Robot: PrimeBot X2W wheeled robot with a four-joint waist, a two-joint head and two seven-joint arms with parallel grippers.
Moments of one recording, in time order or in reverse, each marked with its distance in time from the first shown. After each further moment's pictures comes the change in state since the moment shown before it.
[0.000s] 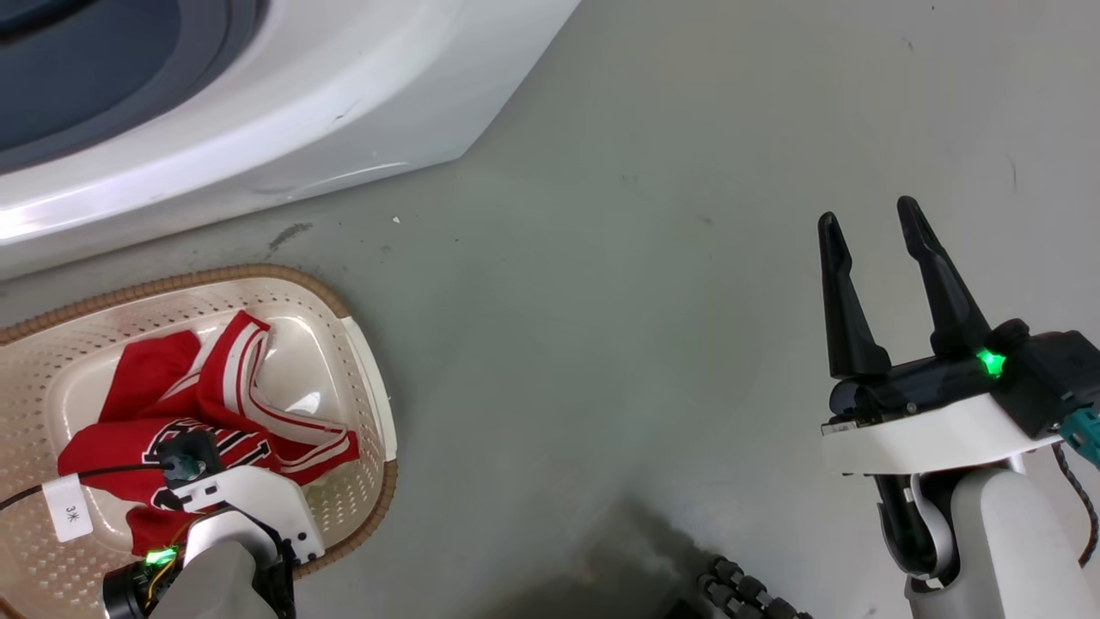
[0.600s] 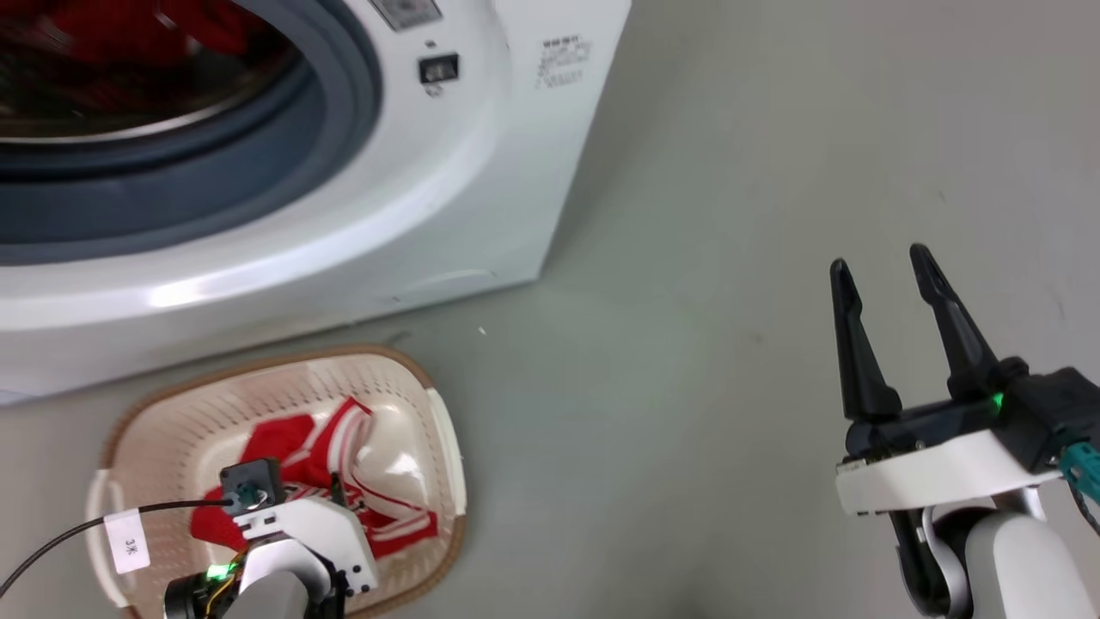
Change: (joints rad) left arm 0.066 -0.068 -0.039 -0.038 0.022 -0.072 -0.084; right arm 0.090 -0.001 -0.034 -0.054 -0.067 0.000 0.060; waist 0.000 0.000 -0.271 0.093
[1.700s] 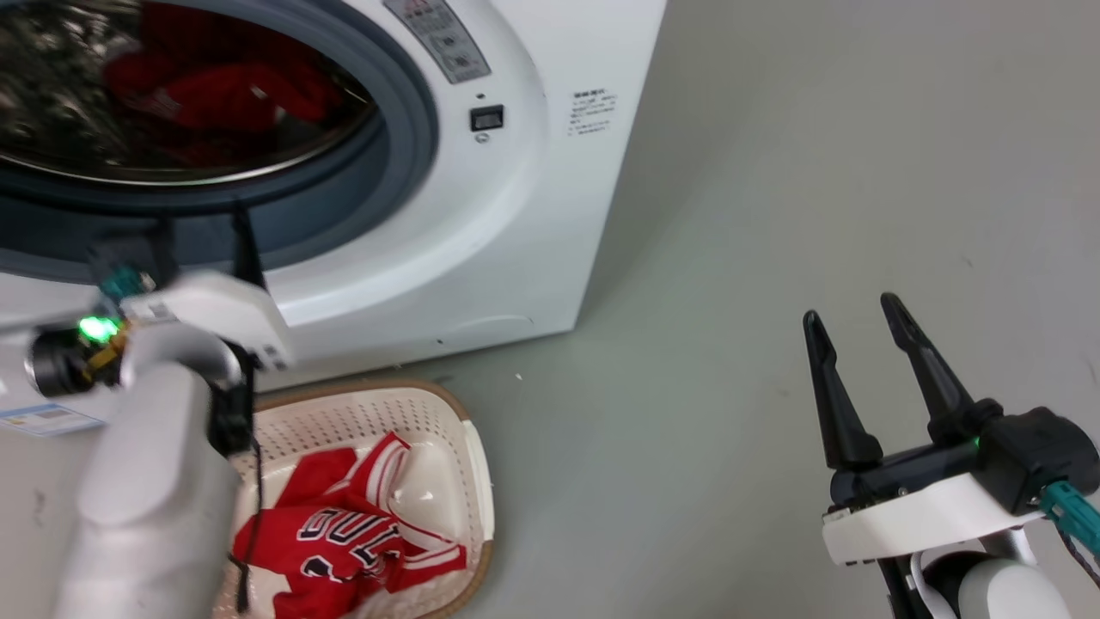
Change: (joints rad) left arm -0.118 0.134 0.089 -0.552 0.168 0.015 0.110; right arm 0.110 0.000 0.039 -0.098 -0.008 0.000 0.079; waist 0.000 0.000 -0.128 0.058
